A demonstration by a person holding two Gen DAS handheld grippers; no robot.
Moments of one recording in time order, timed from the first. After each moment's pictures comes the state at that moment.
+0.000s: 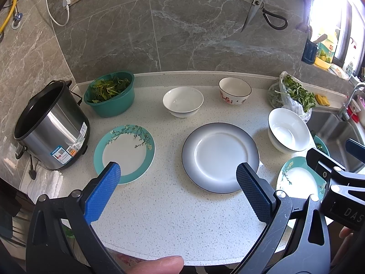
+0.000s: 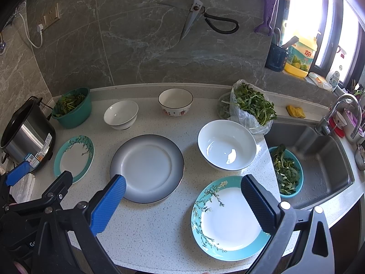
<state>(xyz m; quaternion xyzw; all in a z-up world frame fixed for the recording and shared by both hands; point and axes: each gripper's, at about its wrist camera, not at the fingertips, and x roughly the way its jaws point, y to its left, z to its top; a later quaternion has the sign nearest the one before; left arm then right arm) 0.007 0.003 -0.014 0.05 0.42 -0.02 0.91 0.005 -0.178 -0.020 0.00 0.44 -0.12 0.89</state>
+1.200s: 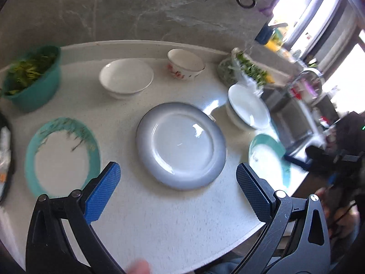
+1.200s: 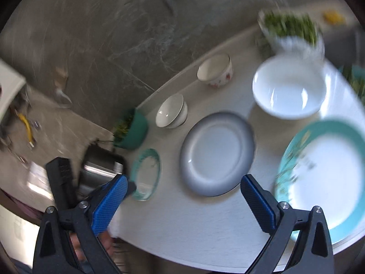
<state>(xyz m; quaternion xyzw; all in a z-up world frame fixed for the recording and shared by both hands) 0.123 0.056 -0.084 -0.03 0.51 -0.29 0.81 -0.003 -0.231 -0.098 0.35 0.42 0.05 0.83</state>
